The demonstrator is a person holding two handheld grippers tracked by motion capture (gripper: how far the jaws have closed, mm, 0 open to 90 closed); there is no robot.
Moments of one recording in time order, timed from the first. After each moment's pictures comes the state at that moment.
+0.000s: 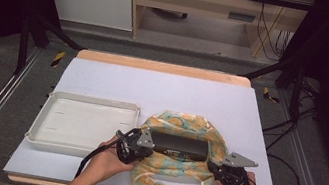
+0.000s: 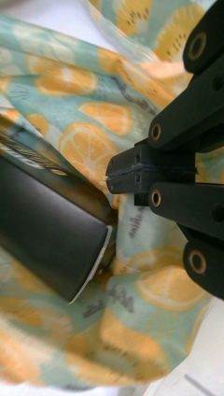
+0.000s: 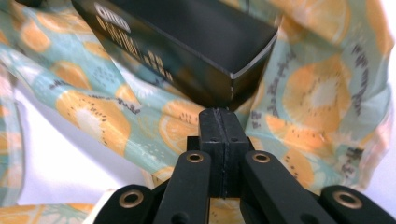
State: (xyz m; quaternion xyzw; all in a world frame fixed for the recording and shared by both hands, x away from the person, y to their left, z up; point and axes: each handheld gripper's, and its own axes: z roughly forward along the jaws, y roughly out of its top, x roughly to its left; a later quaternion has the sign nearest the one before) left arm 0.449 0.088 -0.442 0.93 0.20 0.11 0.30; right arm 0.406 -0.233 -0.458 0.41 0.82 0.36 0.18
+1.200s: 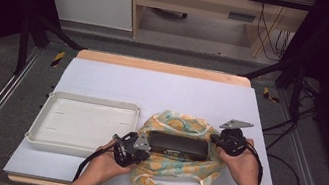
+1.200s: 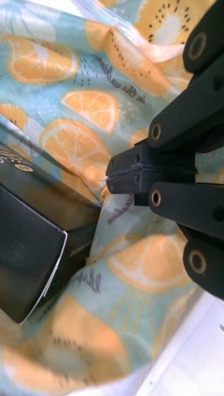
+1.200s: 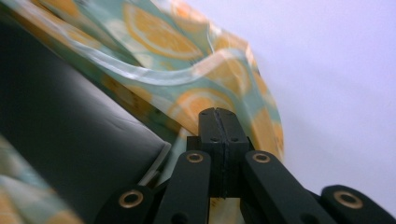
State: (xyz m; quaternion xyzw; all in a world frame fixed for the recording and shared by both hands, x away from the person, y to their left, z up) left arm 0.447 0.097 -0.458 0.93 0.21 0.10 0.30; right arm 0.499 -0.232 -0.439 0.43 0.82 0.32 0.18
